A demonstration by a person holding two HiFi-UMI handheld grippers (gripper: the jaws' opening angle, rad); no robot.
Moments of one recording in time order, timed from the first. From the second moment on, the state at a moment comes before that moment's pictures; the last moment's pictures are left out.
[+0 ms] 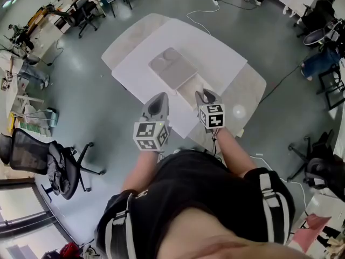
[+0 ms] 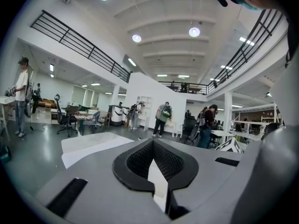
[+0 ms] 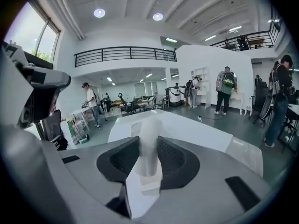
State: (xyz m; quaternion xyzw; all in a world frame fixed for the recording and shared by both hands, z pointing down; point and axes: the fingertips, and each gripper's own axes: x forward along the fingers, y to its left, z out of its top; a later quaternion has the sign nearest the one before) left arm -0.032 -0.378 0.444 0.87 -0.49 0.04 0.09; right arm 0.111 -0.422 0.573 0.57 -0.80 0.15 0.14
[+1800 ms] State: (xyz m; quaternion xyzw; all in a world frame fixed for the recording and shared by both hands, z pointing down) left arm -0.104 -0.381 0.457 0.83 -0.55 0.04 0.11; right arm 0.088 -0.461 0.708 0.54 -0.76 0.26 0.26
